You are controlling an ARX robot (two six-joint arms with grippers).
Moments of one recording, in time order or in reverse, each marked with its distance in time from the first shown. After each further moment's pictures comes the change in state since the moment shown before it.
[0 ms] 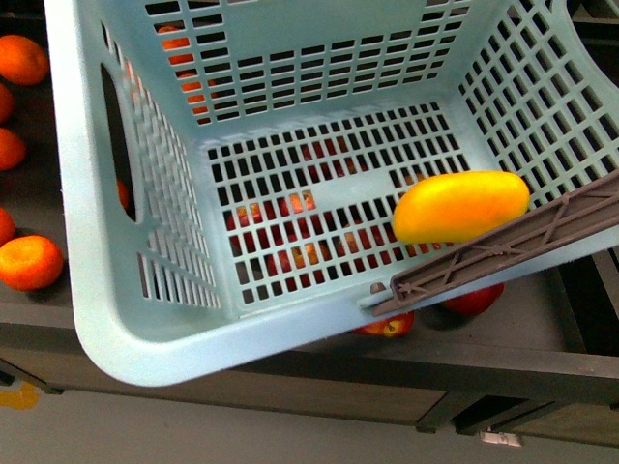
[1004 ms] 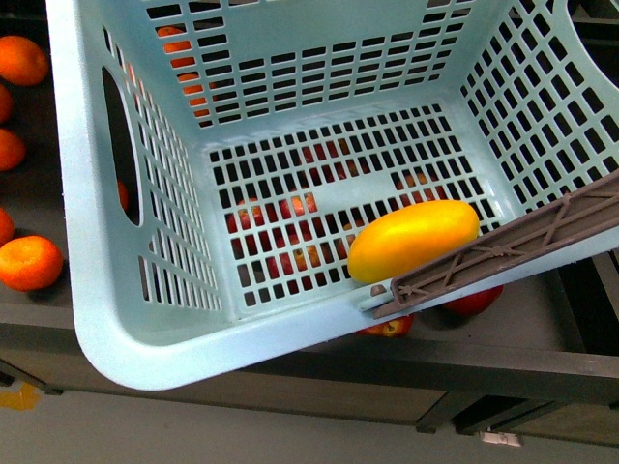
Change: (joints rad) left arm -0.001 -0.001 -0.004 -0.001 0.000 -0.002; right arm -0.225 -0.597 -0.656 0.375 0.048 -0.349
